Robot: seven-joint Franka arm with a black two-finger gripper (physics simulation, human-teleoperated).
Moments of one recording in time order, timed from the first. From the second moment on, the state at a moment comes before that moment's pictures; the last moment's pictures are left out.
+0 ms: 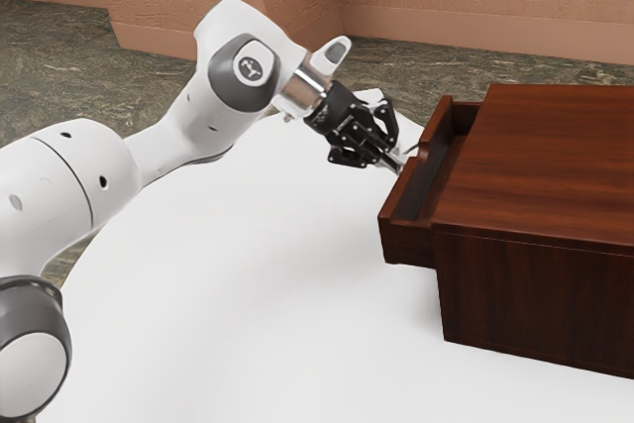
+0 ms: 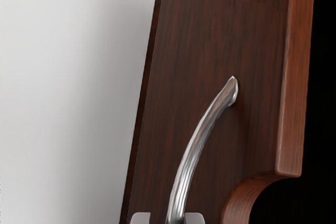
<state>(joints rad) 0.14 0.53 -0.04 -1.15 -0.66 1.93 -0.20</state>
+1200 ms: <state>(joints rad) 0.16 0.47 0.04 -1.22 -0.66 1.93 -0.19</state>
